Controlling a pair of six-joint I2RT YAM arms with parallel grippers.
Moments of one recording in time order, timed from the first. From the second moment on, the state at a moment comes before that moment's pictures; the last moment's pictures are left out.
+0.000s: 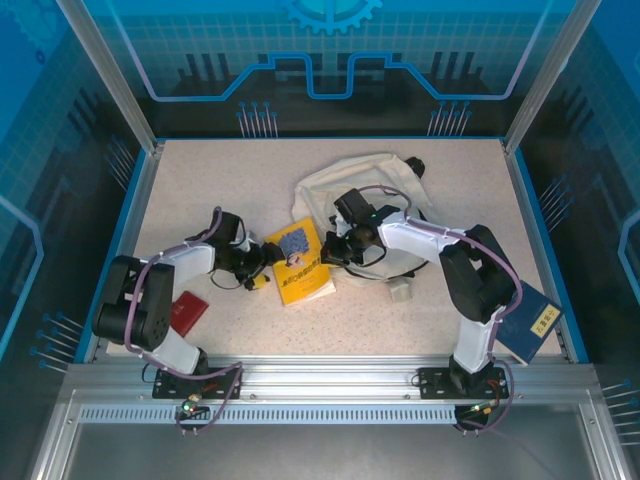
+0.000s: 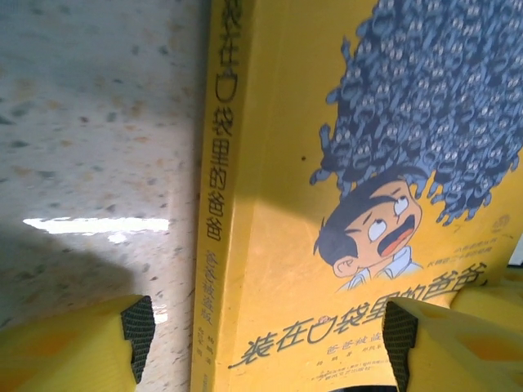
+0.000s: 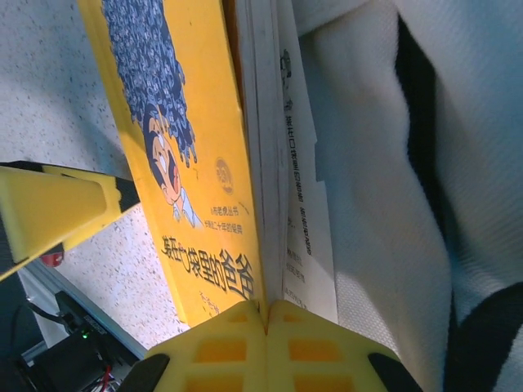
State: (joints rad) left arm -0.14 1.58 0.72 -0.31 0.67 -0.80; right arm 0.62 1.85 1.25 -0.54 -0.49 0.72
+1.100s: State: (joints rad) left arm -0.17 1.63 0.72 -0.24 0.71 -0.79; right arm 0.52 1.84 1.16 -0.43 -0.63 0.77
